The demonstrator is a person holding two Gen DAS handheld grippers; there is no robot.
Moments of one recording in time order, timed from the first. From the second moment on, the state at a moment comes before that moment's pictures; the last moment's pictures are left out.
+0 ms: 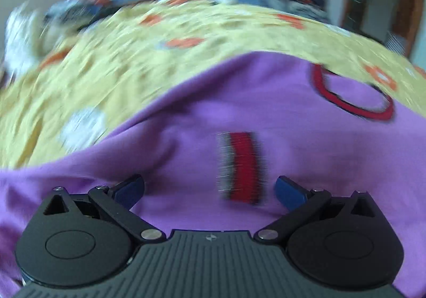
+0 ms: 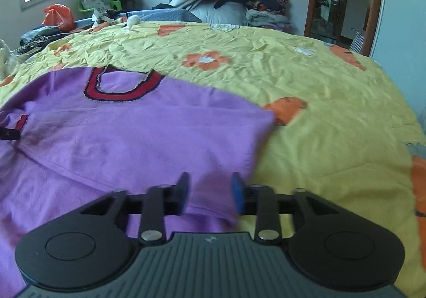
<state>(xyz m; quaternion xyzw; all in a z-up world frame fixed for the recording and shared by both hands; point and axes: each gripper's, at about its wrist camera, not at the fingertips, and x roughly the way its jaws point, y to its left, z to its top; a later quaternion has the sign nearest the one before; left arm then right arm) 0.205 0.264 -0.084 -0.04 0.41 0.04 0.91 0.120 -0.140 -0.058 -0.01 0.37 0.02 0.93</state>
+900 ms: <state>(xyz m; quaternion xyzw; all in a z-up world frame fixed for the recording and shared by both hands) 0.023 0.464 -0.087 -0.19 0.28 0.06 0.94 0.112 -0.107 -0.083 0.02 0.39 -0.01 0.92</state>
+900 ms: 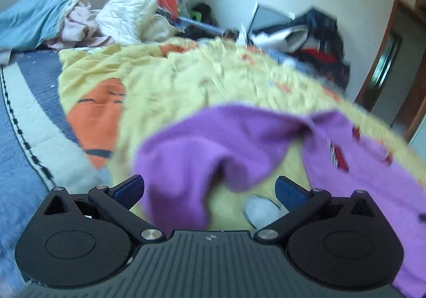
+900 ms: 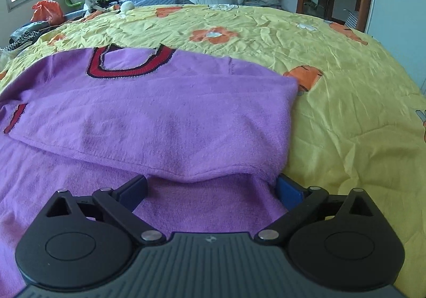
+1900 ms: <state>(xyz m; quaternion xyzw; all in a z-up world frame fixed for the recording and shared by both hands) 0.167 0.527 -0.088 -0.63 0.42 0.15 0.64 0.104 -0.107 -0.087 0.02 0.37 0.00 0.93</state>
